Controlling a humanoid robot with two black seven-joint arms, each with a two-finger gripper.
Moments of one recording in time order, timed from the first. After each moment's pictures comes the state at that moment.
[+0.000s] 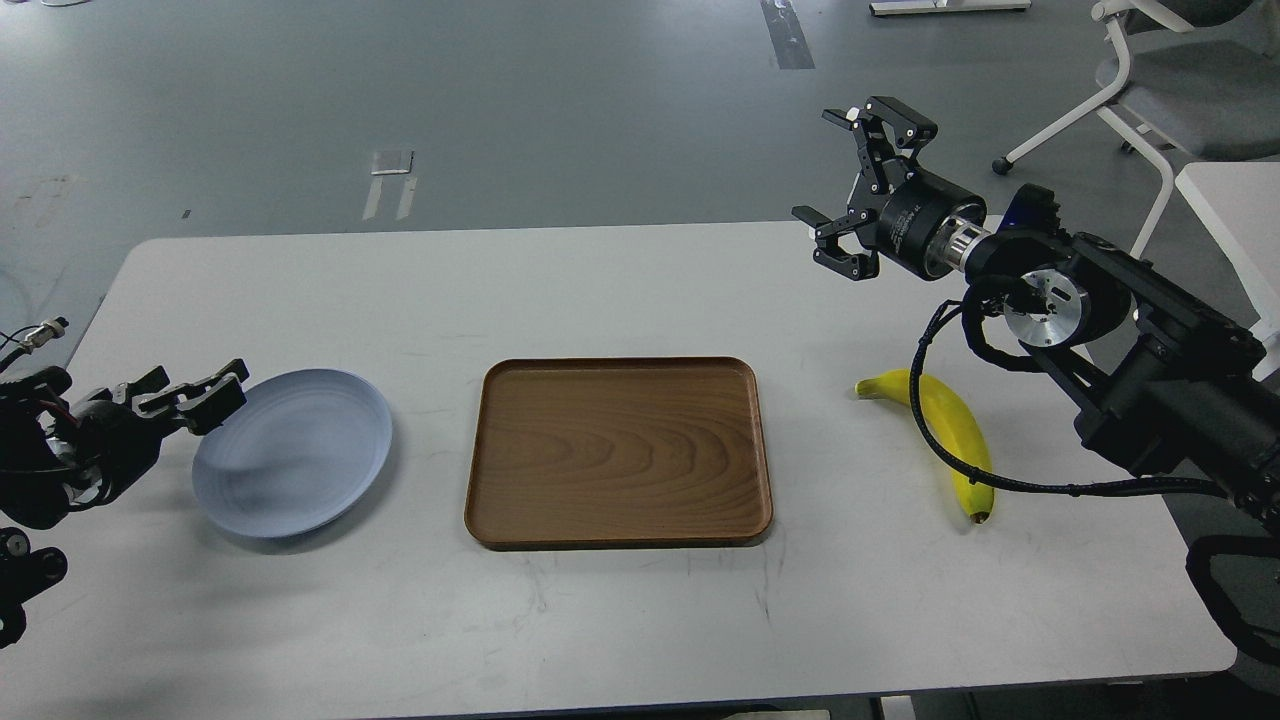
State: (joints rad) left arm -0.62 0.80 -0.13 -0.90 1.26 0.34 -0.31; right arm 0.87 -0.37 0.66 0.87 -0.14 0.23 -0.04
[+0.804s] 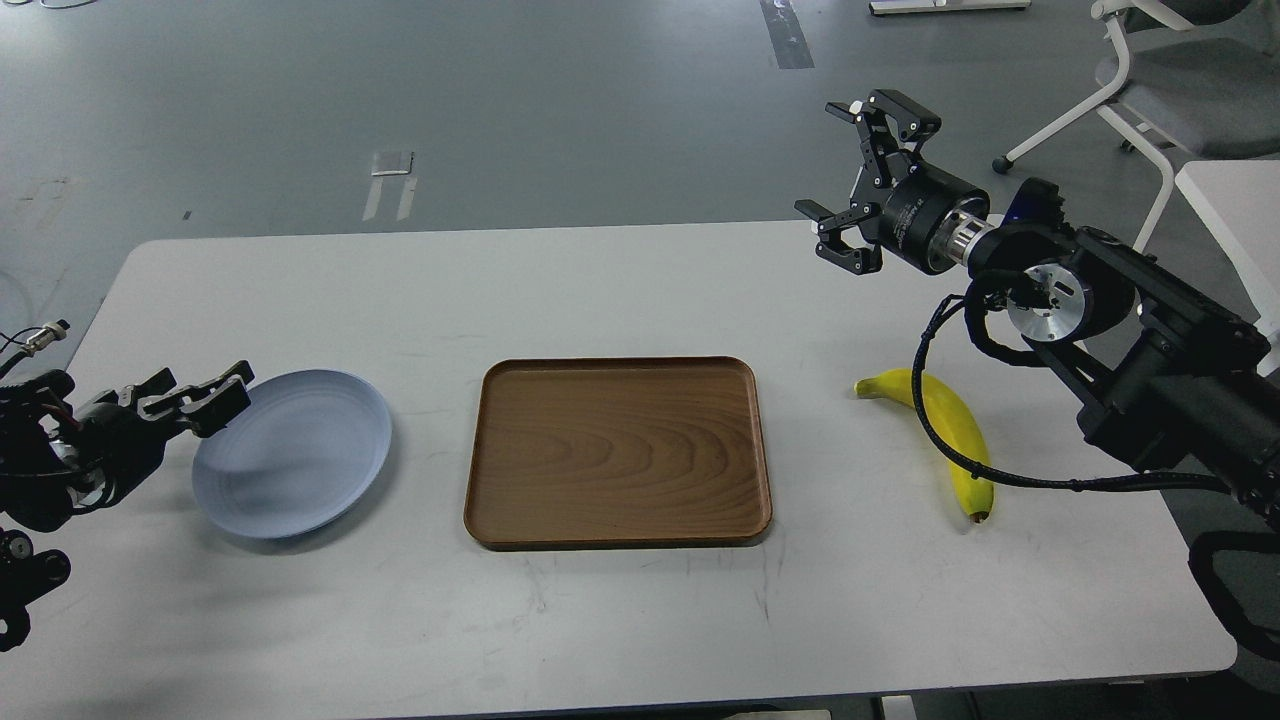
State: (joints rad) left arm -0.62 0.79 -0.14 -0.89 1.26 0.34 -0.32; right arm 0.88 -0.37 0.66 0.87 -0.14 0.23 -0.04
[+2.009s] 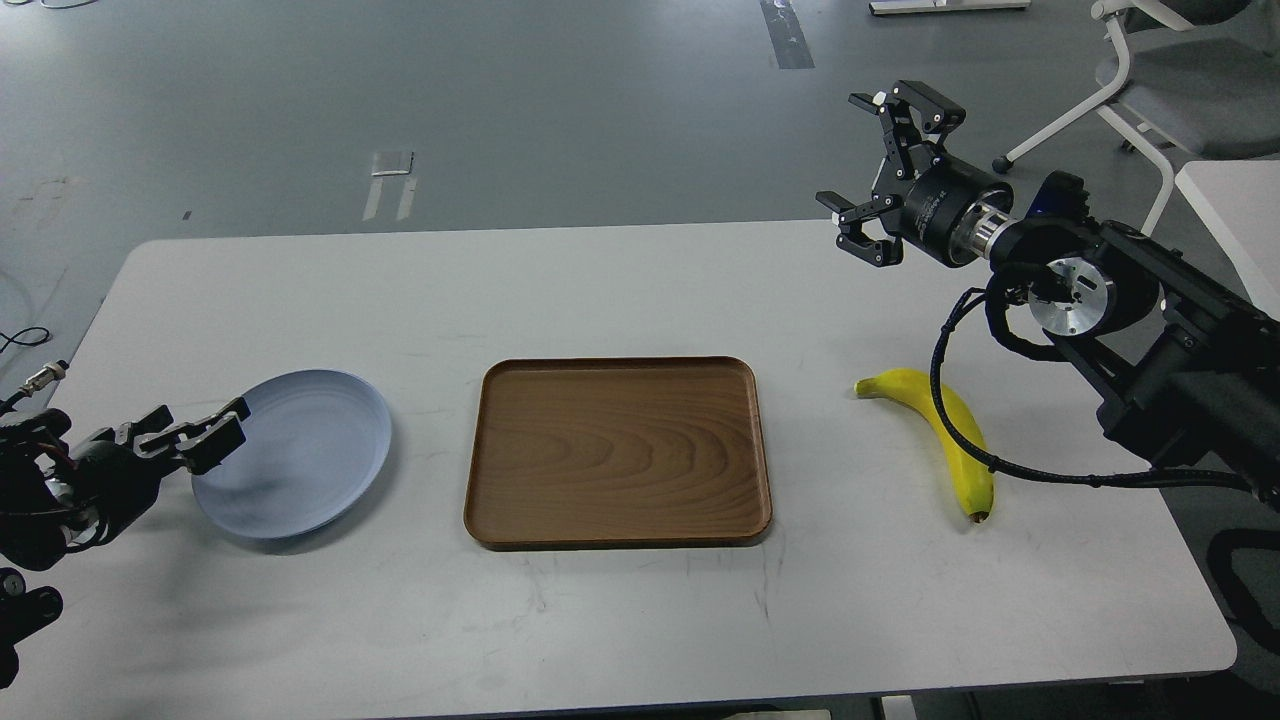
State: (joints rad) left arm -0.54 0.78 -0.13 -0.84 1.23 0.35 -0.38; right arm 0.88 -0.41 0.67 0.87 -0.14 0.23 -0.04
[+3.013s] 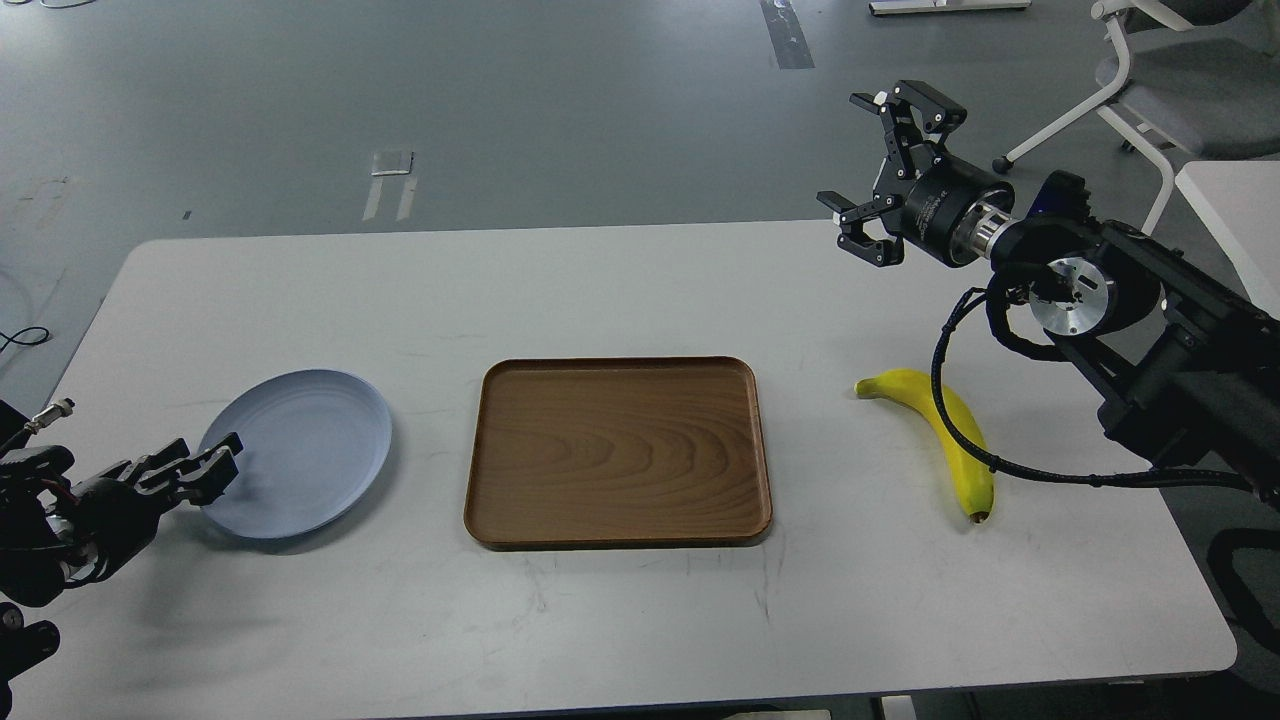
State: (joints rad) left arm -0.49 0.76 -0.13 -0.81 1.23 0.35 -0.40; right arm 0.88 -0.41 0.67 0.87 -0.14 0.23 -0.04
